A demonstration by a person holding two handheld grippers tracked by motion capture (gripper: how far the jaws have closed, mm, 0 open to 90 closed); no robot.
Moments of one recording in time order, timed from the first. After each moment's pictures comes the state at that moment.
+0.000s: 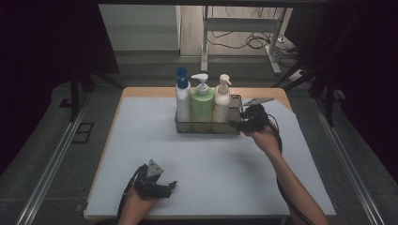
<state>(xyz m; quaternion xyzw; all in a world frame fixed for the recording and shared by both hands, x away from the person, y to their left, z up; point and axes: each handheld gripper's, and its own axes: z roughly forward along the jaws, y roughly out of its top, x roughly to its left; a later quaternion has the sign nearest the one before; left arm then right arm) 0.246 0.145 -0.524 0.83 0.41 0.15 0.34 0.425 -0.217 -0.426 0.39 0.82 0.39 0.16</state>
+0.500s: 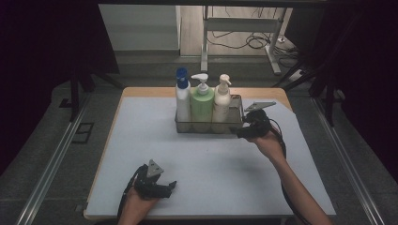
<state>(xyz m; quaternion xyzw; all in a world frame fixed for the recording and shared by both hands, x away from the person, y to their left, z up) 0.246 0.145 -0.524 0.83 0.41 0.15 0.34 0.404 -0.219 -0.422 0.37 0.83 0.38 0.16</state>
